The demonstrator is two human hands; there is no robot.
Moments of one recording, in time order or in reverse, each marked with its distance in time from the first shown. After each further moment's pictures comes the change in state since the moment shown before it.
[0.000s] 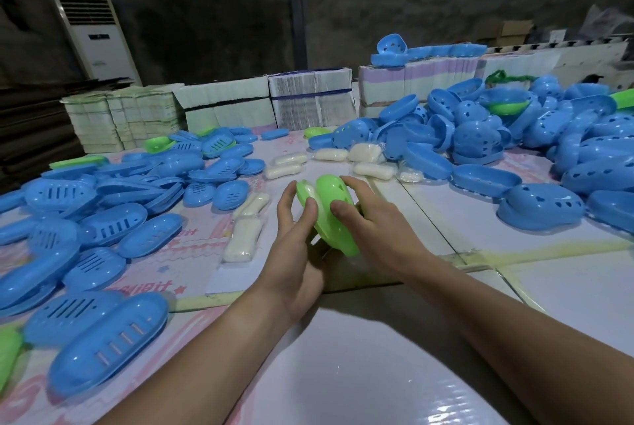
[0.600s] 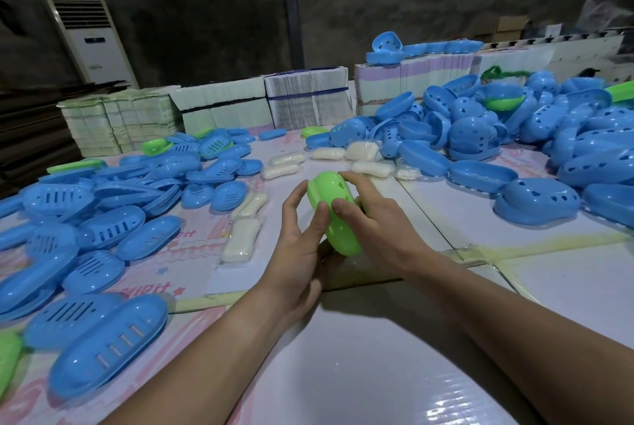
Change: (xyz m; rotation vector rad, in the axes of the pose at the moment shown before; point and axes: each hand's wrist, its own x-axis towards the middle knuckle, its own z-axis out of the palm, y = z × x) left_hand -0.006 -0.004 0.003 0.202 -0.057 0.000; right_hand -0.005 -0.005 -0.008 0.059 -0.001 -0.035
